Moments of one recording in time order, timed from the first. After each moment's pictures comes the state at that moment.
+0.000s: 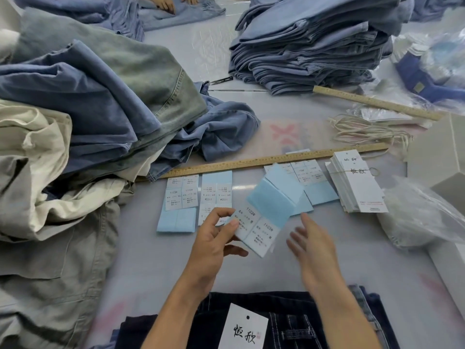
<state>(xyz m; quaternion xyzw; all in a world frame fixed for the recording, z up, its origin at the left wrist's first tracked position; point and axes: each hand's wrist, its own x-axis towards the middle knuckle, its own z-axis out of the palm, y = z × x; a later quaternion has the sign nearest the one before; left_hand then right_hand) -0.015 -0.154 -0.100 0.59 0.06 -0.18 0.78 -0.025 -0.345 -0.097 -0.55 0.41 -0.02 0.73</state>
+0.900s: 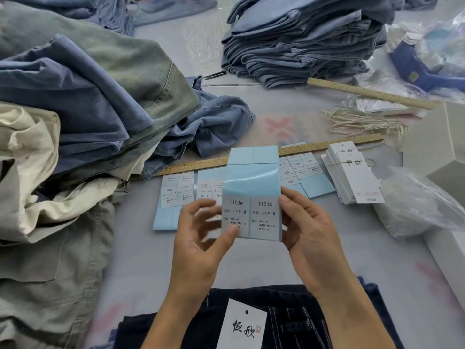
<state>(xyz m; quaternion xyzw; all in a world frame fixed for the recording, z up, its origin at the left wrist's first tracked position) -0.041 -0.145 -0.073 0.67 0.01 -0.01 0.74 -0.034 -0.322 -0.033 -0.54 0.14 0.03 0.83</state>
